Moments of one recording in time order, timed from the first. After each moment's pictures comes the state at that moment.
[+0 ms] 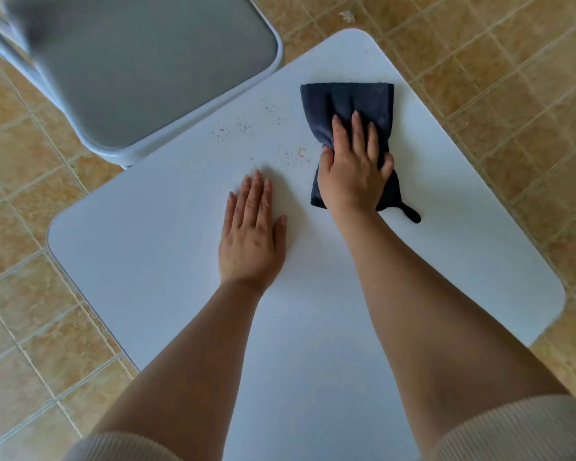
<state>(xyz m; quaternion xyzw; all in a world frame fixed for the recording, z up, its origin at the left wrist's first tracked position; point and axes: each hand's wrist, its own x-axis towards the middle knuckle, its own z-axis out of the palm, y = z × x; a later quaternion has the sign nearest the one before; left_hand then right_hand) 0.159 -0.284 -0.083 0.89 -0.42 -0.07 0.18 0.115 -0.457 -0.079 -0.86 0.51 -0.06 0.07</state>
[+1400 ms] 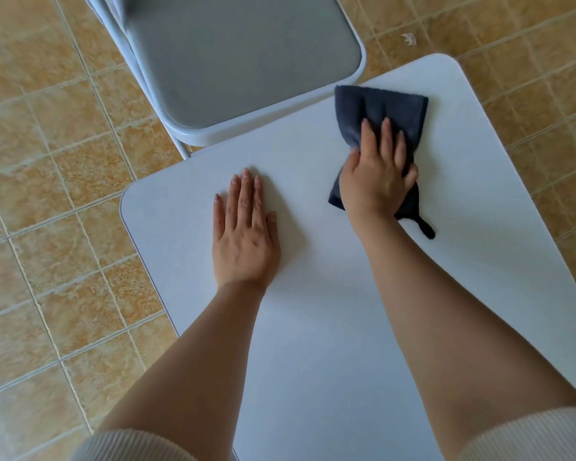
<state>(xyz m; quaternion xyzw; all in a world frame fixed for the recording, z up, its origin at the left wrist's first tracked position) 0.207 -0.218 -0.092 0.95 -0.28 -0.05 0.15 0.178 -0.413 -0.080 -0.87 0.49 -0.07 0.07</state>
